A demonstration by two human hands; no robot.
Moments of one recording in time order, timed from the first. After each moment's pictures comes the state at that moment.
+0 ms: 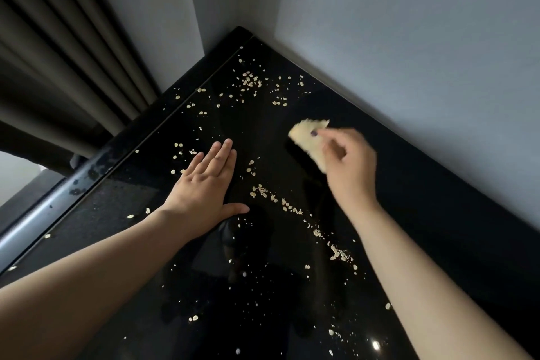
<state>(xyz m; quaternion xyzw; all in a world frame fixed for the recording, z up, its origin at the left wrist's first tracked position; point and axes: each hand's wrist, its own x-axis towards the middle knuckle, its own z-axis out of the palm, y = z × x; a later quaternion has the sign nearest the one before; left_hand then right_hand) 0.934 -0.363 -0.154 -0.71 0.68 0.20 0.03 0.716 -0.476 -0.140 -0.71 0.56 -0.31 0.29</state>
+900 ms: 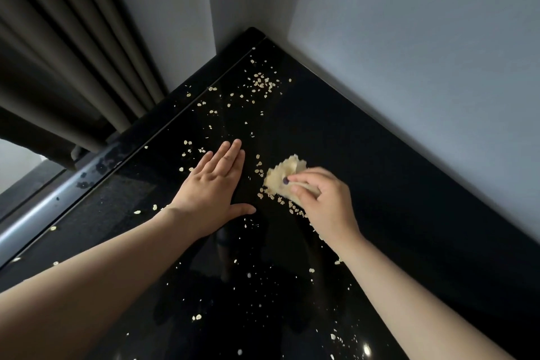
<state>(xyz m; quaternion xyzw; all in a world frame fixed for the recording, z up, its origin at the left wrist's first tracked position) 0.936 -0.362 -0.152 -0.70 0.68 0.22 0.00 0.726 -0.427 -0.157 -0.74 0.50 -0.20 0.40</state>
